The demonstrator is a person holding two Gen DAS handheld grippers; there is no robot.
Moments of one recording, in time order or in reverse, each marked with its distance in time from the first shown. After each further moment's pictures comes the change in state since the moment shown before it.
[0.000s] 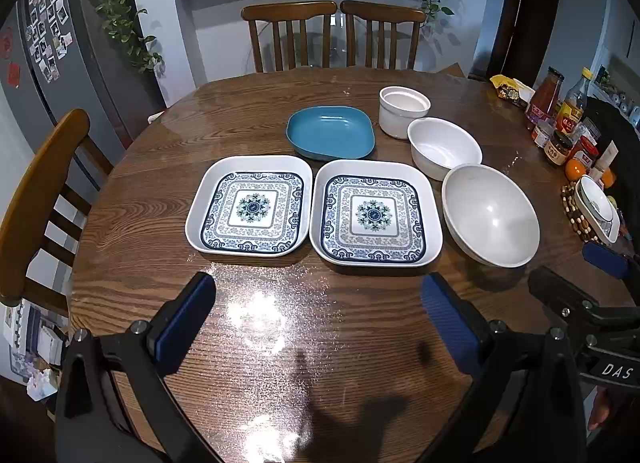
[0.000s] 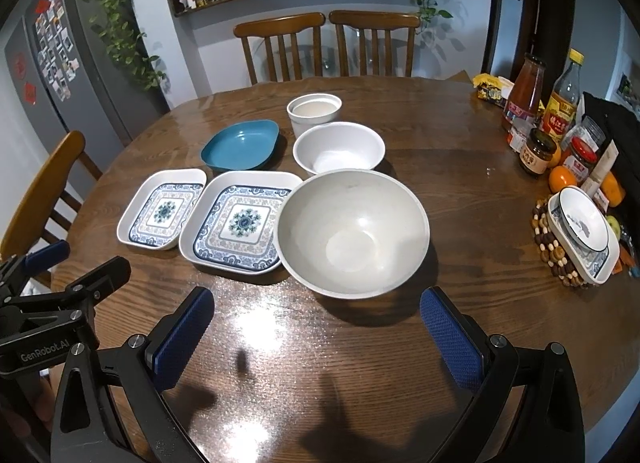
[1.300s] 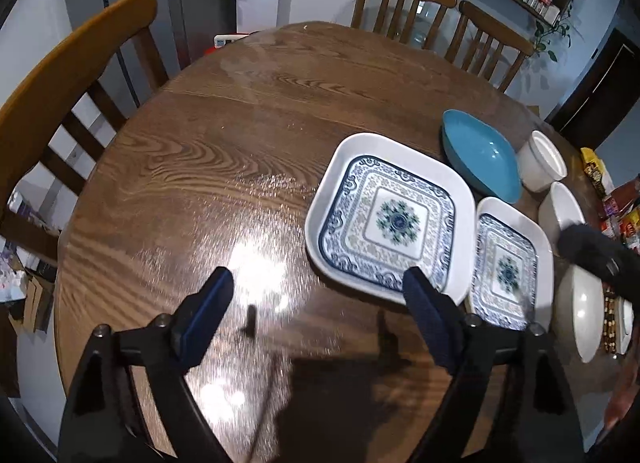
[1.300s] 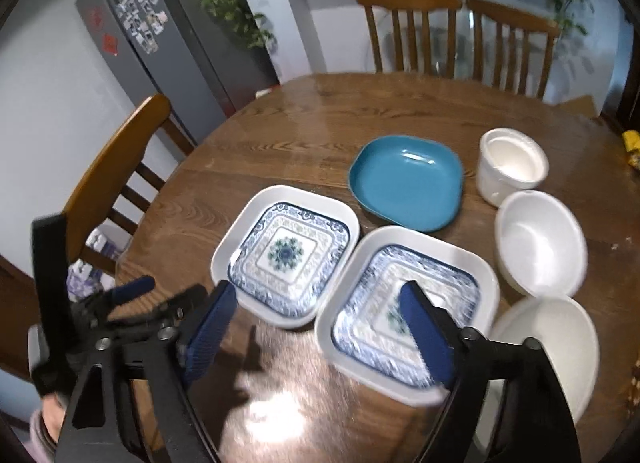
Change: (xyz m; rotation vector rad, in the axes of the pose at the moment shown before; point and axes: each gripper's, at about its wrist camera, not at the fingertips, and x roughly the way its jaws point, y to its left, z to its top) left arm 0.086 0.140 0.020 -0.343 0.131 0.063; right arm 0.103 0.123 0.100 -0.199 0.168 0.359
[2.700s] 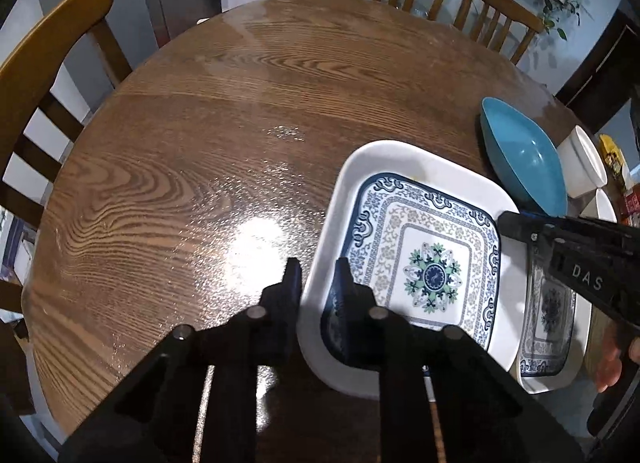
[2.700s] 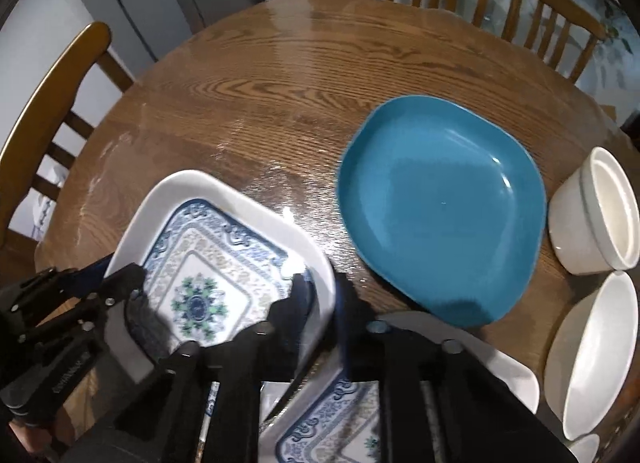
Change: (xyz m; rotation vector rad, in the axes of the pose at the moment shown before) left arm 0.061 0.010 0.032 0.036 0.081 -0.005; right arm 0.130 -0.008 0.043 -0.102 0.200 -0.136
